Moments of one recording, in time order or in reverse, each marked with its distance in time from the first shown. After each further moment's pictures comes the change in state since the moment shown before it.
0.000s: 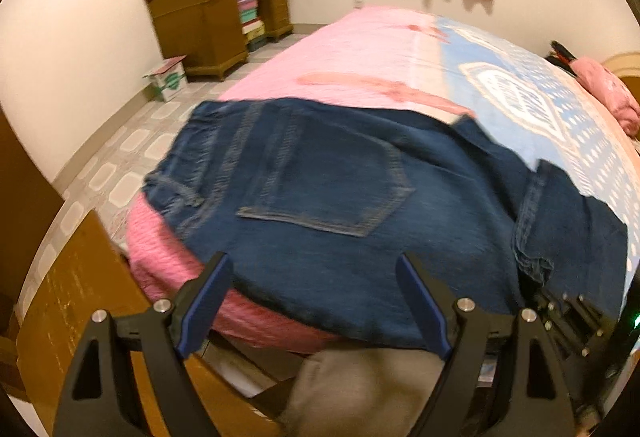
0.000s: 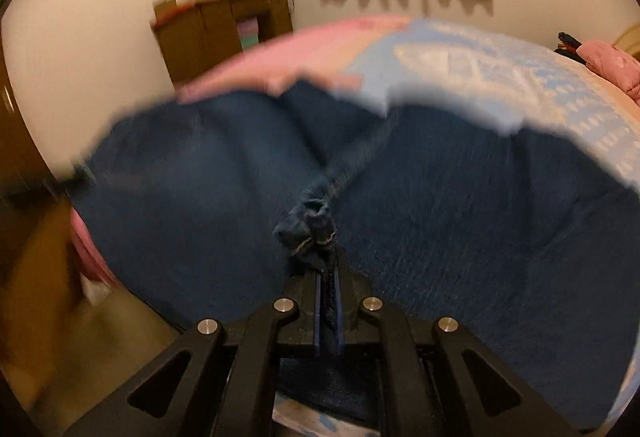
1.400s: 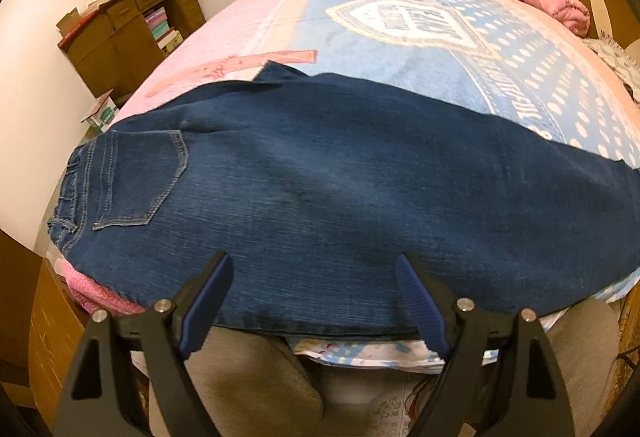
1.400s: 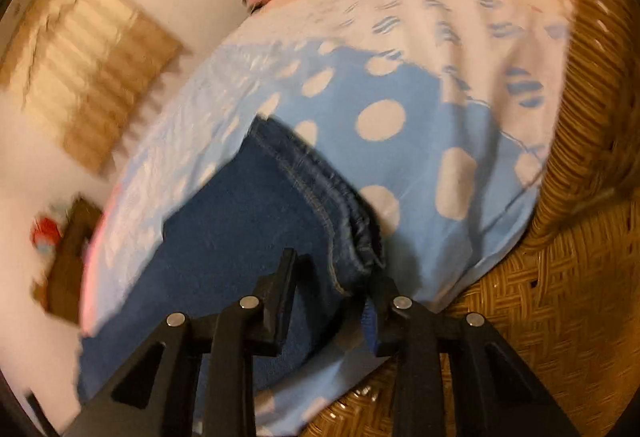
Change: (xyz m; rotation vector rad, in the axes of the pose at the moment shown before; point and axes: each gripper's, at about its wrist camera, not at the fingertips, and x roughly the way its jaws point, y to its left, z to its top) left arm -0.010 -0.181 -0.033 0.304 0.080 -0.083; right arm -0.224 -0.452 -0.192 1.039 -0.197 -0.280
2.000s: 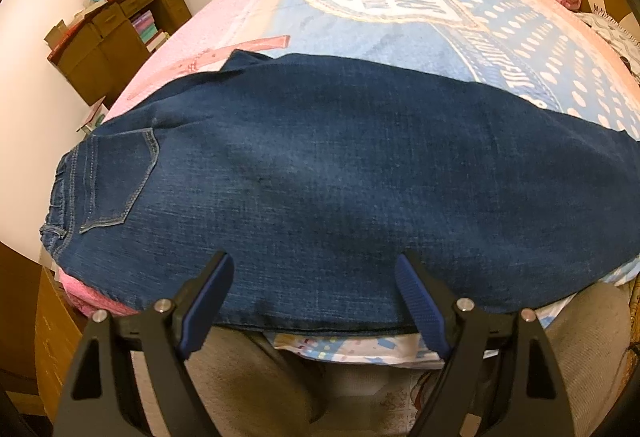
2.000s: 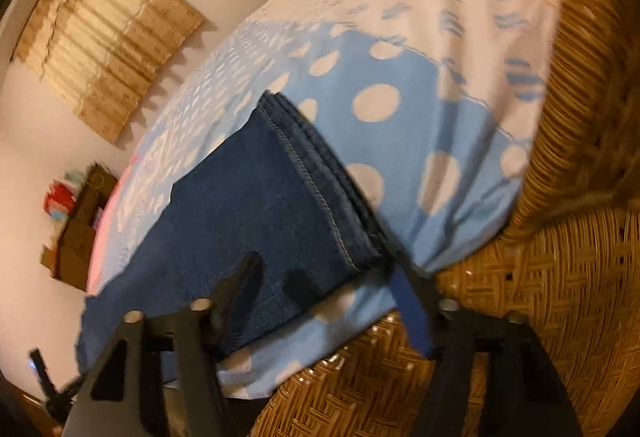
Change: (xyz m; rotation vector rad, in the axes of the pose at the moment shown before) left arm 0.016 -0.030 -0.007 0.066 0.046 0.011; right arm -0.015 -0.022 -0.002 -0.078 0.092 0.066
